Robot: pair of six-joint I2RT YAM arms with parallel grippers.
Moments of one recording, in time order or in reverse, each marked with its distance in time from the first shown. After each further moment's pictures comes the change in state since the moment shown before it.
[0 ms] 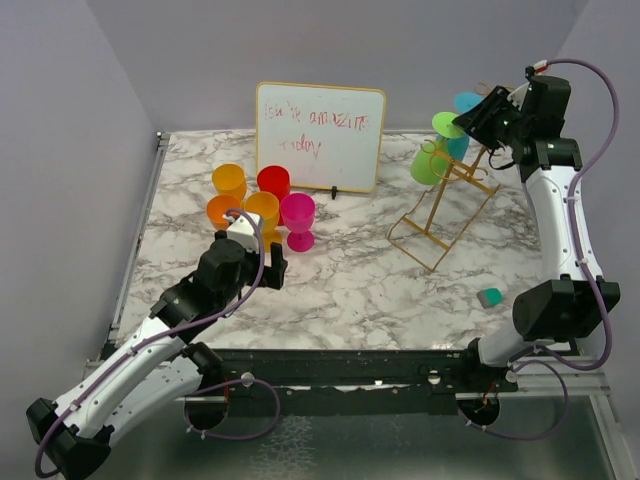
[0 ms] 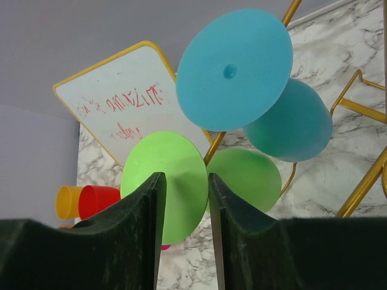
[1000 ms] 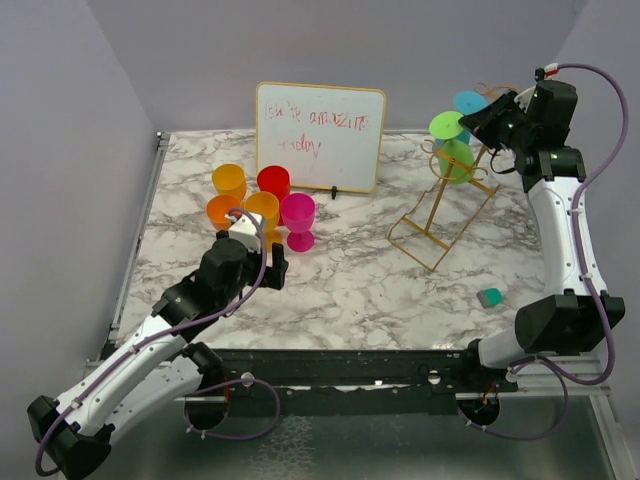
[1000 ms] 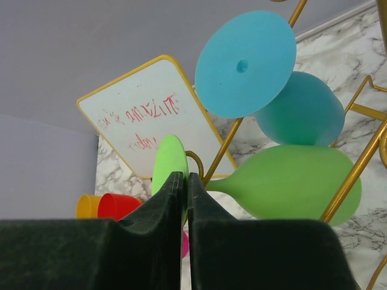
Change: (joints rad) left arm 0.000 0.013 0.000 0.000 0.007 0.000; right arm 0.000 -0.074 -0.071 0.069 0.031 0.079
